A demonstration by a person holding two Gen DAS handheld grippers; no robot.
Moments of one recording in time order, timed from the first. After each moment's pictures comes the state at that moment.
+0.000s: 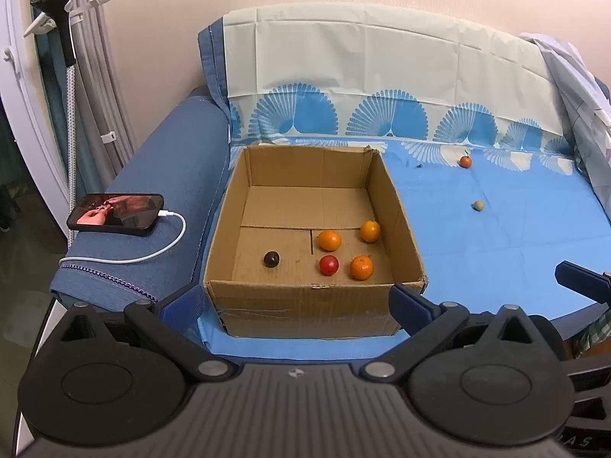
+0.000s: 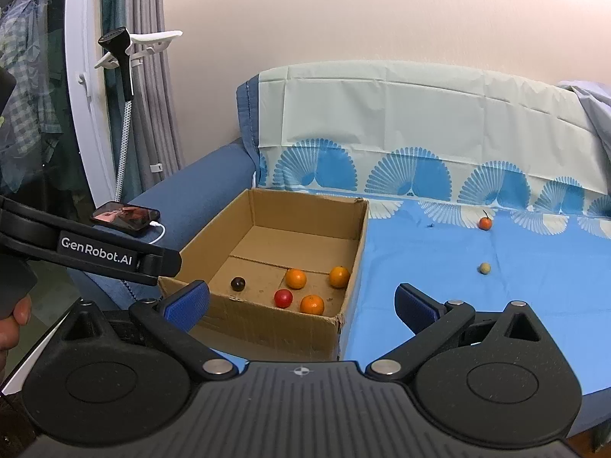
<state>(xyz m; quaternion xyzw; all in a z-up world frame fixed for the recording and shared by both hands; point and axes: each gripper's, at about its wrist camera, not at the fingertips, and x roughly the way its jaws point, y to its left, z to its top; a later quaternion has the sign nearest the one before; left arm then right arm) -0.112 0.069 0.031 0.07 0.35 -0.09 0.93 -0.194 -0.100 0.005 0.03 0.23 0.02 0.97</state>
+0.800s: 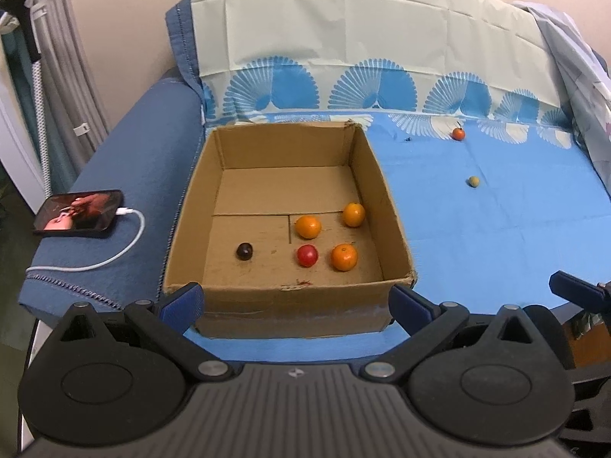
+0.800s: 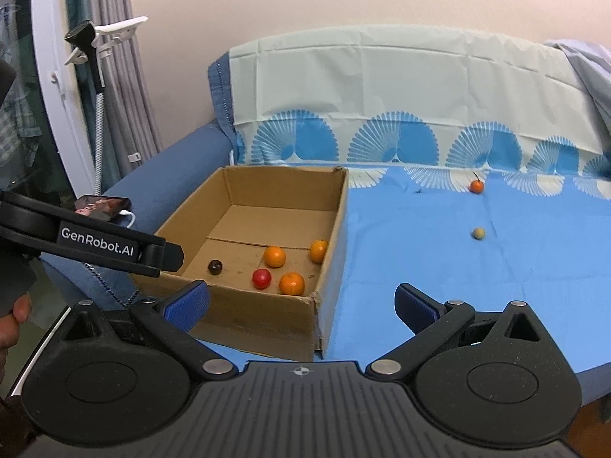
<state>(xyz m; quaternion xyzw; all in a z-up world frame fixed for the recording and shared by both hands) -0.071 0.025 0.009 0.10 0.39 -0.11 0.91 -0.167 -0.136 -0.025 0.07 0.27 0.00 0.96</state>
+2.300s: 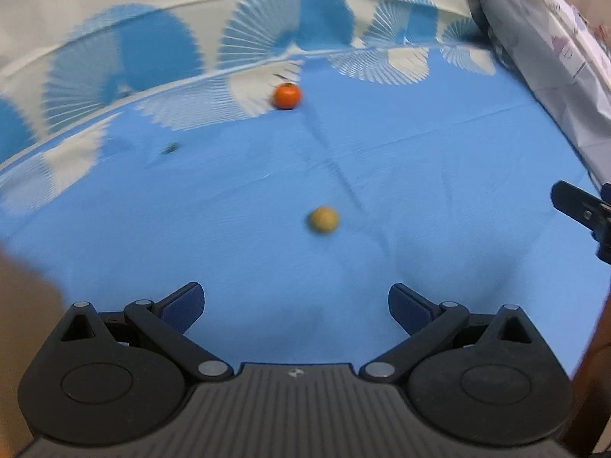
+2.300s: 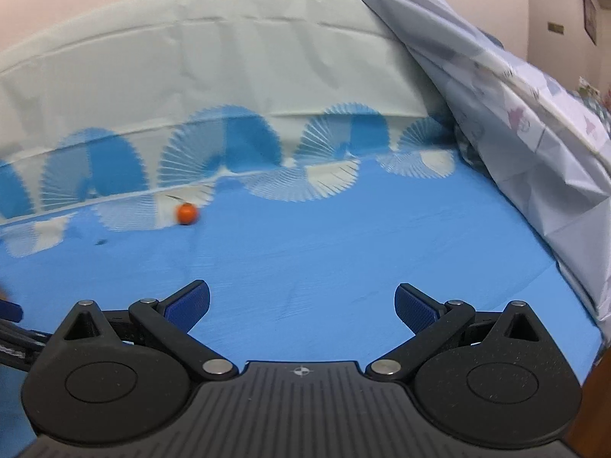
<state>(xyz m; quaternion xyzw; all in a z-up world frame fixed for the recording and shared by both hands) 0.177 -0.362 -0.167 0.17 0.45 -0.31 0.82 -0.005 -0.542 -0.130 0.10 0.27 -0.29 0.91</state>
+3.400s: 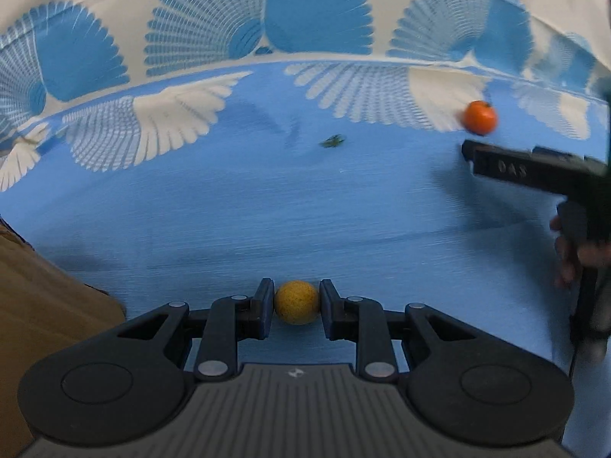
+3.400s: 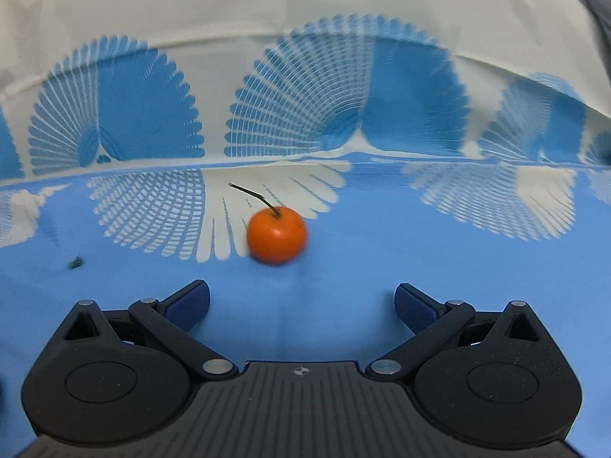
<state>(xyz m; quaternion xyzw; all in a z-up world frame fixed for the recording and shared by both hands) 0.297 -0.312 -0.215 0.12 0.48 -0.13 0.86 0.302 -0.546 -0.240 0.05 0.31 -0.13 0.94</state>
